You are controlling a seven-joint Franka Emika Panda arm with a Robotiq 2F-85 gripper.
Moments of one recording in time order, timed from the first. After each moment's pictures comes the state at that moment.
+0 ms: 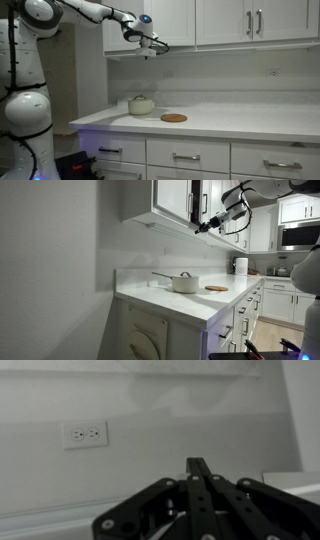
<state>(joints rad) 0.04 -0.12 0.04 -1.80 1.07 2.20 -1.25</state>
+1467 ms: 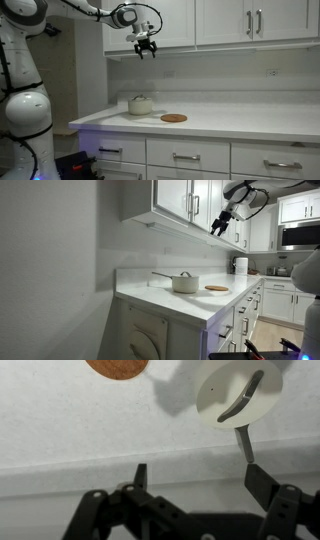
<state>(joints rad) 0.05 -0.24 0.00 -1.76 0.23 2.00 -0.55</state>
